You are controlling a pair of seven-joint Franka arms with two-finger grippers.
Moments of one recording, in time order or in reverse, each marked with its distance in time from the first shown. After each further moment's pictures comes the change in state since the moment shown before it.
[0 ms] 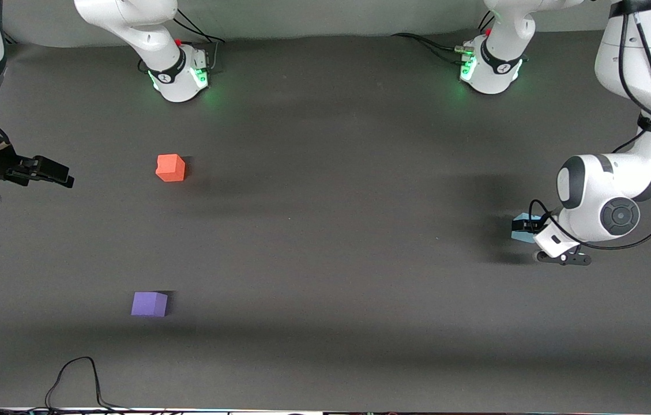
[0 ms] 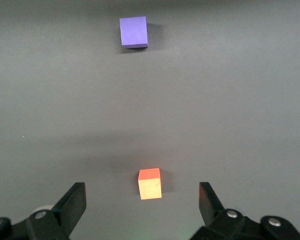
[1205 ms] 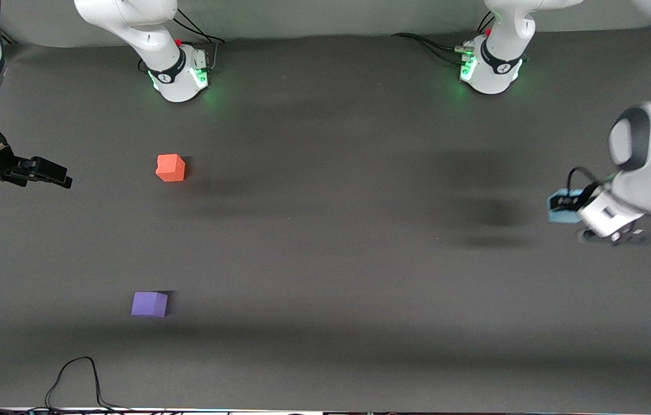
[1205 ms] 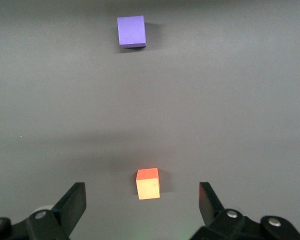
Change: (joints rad) left arm 0.007 -0.397 0.000 0.071 -0.001 -0.450 0.002; right arm -0.001 0.003 -0.008 0.000 0.000 0.000 -0.011
